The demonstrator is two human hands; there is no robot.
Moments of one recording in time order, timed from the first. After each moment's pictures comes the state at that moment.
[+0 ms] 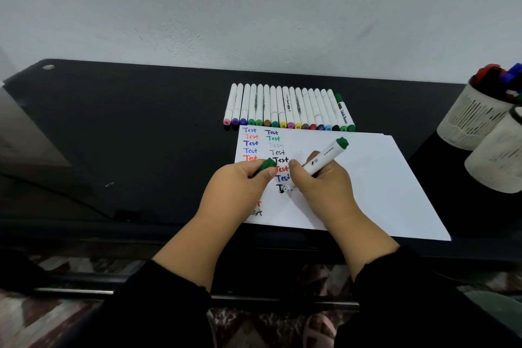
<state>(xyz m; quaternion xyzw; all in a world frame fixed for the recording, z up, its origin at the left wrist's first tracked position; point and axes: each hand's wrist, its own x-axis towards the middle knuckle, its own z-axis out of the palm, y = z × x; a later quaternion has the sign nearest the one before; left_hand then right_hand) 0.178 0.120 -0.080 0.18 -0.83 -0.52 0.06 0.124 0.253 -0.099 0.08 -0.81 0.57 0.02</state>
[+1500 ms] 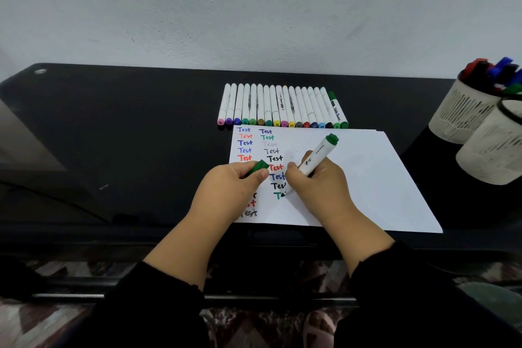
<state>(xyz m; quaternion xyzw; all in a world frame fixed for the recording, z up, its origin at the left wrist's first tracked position) 0.178 0.118 -0.079 0.21 -0.85 -0.49 0.01 0.129 0.255 -0.095 0.07 -0.84 0.54 0.02</state>
